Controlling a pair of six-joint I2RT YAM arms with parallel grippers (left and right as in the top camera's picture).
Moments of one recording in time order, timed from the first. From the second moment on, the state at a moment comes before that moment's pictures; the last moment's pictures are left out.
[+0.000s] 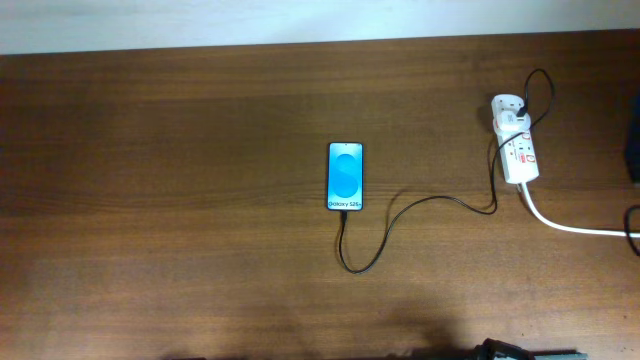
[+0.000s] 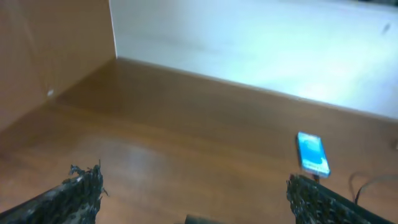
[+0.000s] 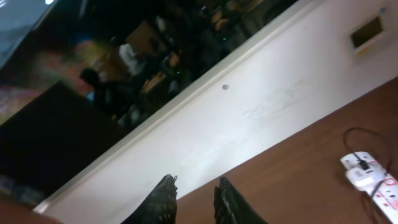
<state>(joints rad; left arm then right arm) -0.01 0.01 1.48 -1.65 -0.18 -0.19 -0.33 1.05 1.93 -1.01 -0.38 0.64</state>
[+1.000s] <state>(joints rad) -0.01 0.02 0.01 -0.08 -0.01 -0.21 -0.27 0.97 1.93 -1.01 -0.33 0.62</state>
